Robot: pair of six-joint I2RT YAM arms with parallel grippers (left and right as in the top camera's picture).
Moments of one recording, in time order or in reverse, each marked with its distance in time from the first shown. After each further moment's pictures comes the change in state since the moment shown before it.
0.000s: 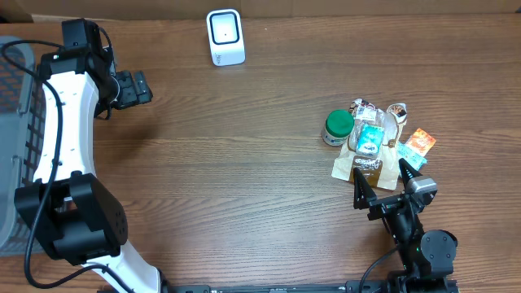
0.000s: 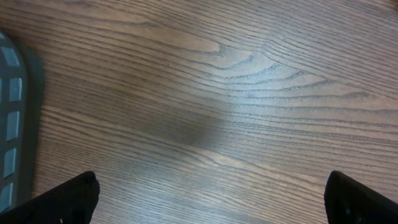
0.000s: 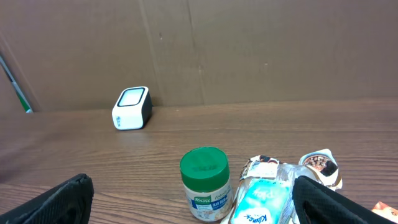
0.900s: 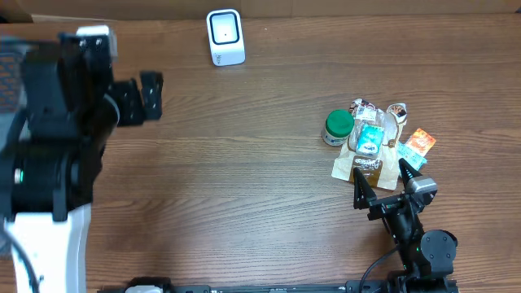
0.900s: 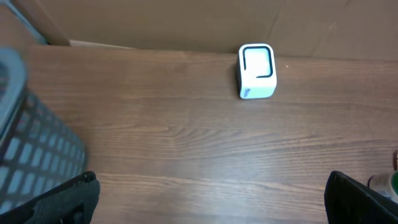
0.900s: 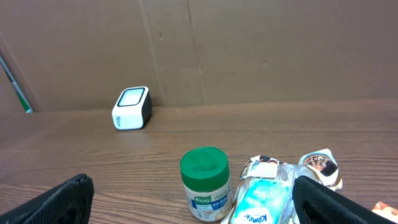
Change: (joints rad) left arm -0.225 -0.674 -0.068 0.002 -0.060 0.038; right arm 0.000 0.000 0.000 0.000 0.000 0.000
